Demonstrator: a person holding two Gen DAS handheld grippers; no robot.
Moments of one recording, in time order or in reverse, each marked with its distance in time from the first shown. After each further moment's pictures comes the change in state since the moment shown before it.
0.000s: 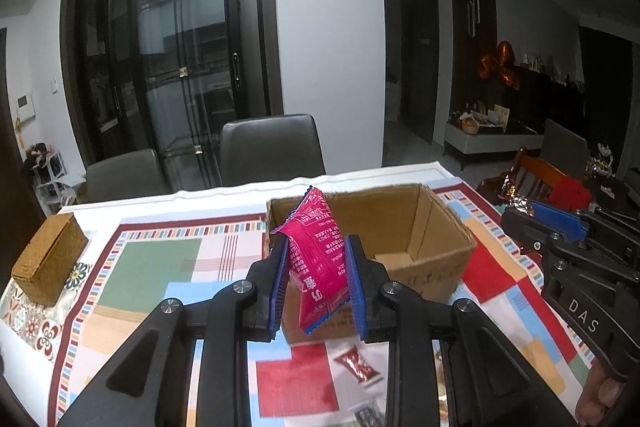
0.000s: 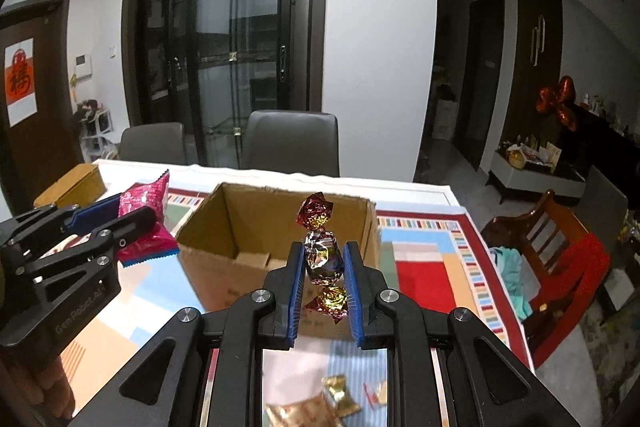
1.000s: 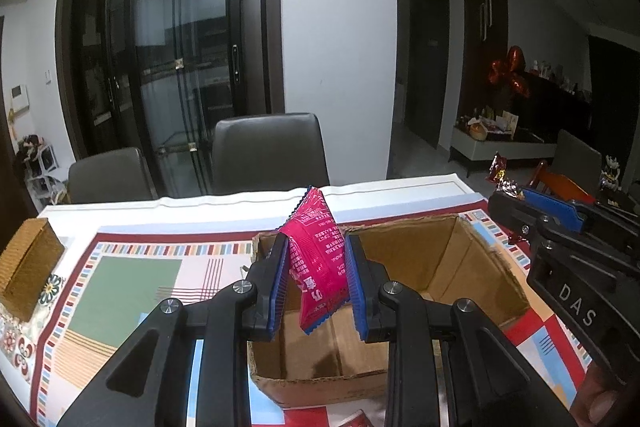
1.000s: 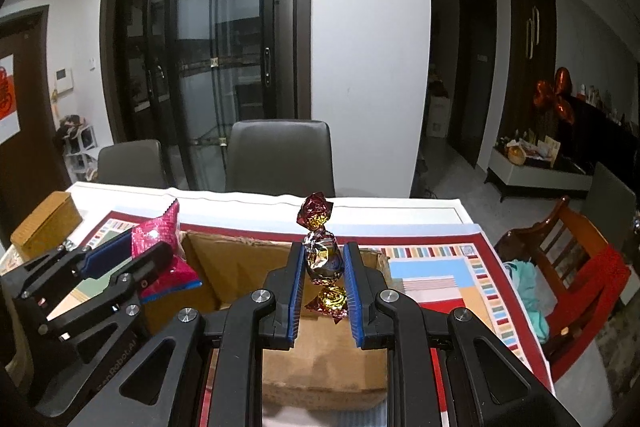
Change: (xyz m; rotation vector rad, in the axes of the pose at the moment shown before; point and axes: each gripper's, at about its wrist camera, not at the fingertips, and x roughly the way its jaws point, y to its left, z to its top) left arm 0.099 0.005 0.022 -0.037 0.012 -0.007; right arm 0.099 0.000 0.043 0.047 0.005 -0.025
